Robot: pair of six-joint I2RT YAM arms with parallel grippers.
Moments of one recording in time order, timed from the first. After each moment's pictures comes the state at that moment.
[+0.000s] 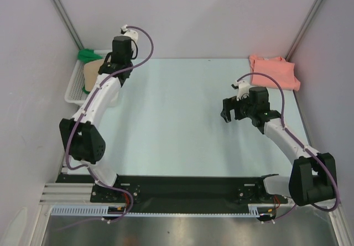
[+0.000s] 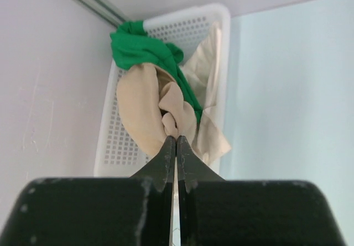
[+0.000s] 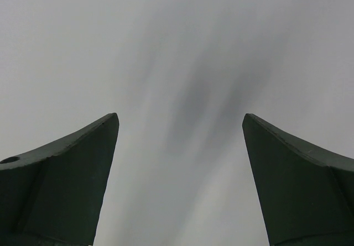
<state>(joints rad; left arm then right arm) -0.22 1.74 1.67 -0.39 -0.55 0.31 0.21 1.28 0.82 -0.19 -0.29 -0.08</state>
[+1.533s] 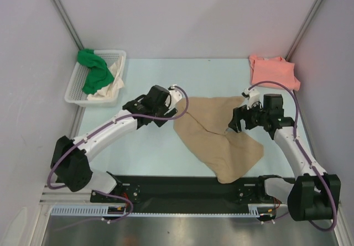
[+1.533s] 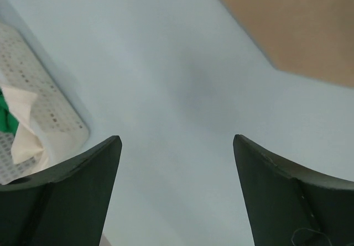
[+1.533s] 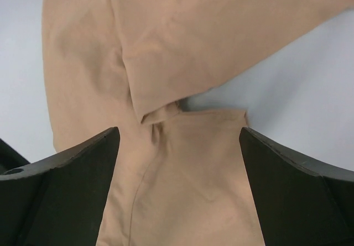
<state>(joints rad) -0.68 1.44 1.14 -0.57 -0.36 0.35 0.04 1.10 0.78 -0.43 -0.51 -0.20</state>
